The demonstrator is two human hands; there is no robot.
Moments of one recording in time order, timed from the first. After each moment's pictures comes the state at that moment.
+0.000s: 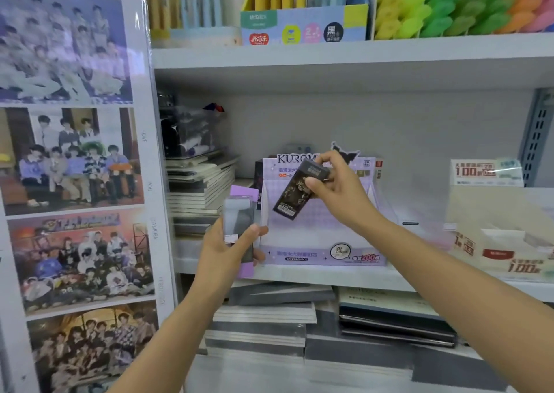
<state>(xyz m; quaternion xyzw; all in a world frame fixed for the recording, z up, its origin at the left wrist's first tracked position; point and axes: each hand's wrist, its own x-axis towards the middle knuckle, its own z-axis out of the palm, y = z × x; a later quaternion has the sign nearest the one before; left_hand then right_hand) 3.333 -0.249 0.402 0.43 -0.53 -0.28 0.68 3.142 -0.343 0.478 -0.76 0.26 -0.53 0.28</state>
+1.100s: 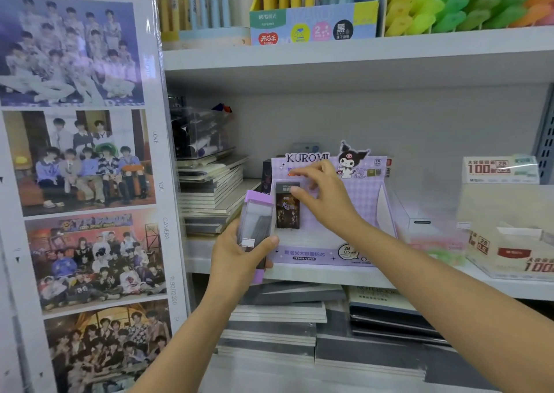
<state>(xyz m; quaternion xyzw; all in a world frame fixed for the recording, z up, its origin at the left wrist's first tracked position) 3.334 -0.249 0.396 0.46 -0.53 -0.25 0.66 3.176 -0.354 0.465 -0.80 0.31 -0.50 0.09</state>
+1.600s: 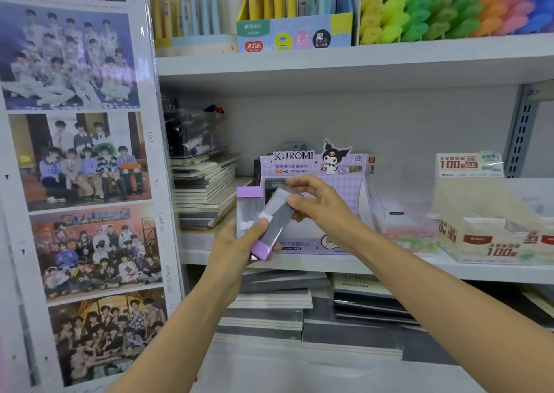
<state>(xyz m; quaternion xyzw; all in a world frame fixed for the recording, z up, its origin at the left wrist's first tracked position) 3.309 -0.229 0.412 0.42 -0.47 -0.41 0.66 3.149 -0.304 0.459 -0.73 0.22 -0.48 0.43</state>
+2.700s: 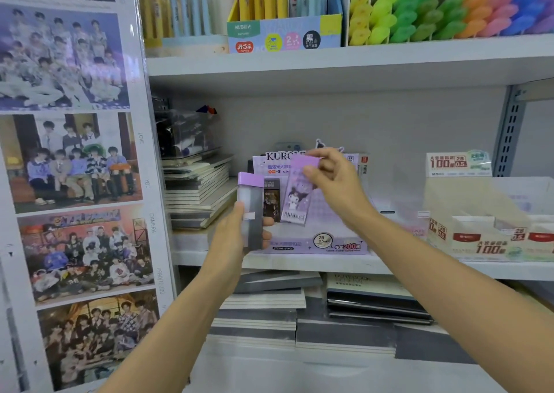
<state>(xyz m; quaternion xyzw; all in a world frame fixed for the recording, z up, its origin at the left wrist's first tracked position) 3.293 -0.226 0.430 0.43 -0.45 -0.39 0.68 3.128 -0.317 0.483 -0.70 0.25 -0.58 0.33</state>
